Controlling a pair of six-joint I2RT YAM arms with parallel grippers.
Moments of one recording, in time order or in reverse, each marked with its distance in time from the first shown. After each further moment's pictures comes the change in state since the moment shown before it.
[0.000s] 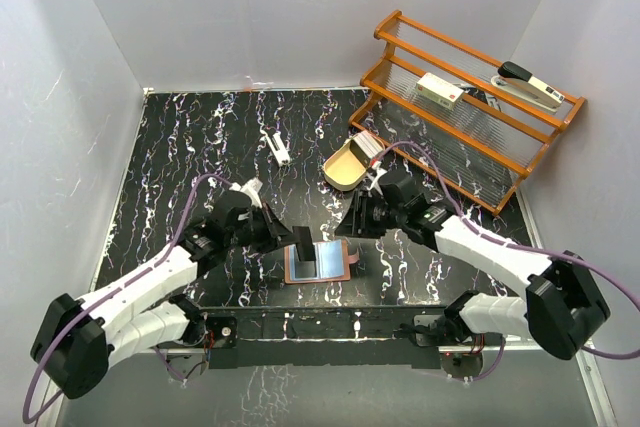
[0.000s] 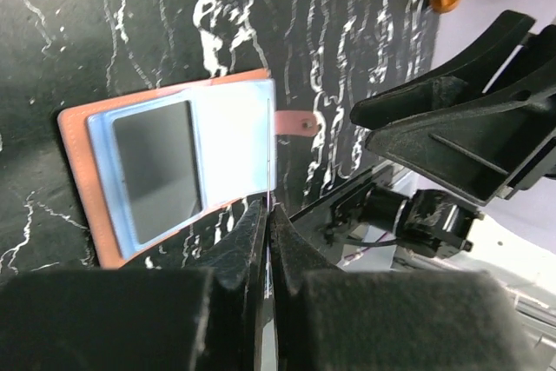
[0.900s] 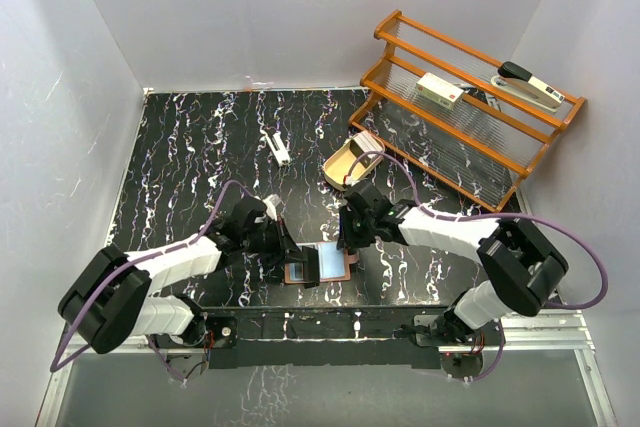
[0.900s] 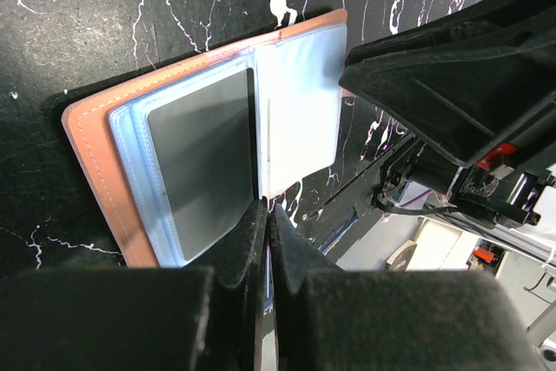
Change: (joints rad) left arm 0.000 0.301 -0.092 0.214 0.180 0.063; right arm 0.147 0.292 0.079 -0.066 0.225 -0.128
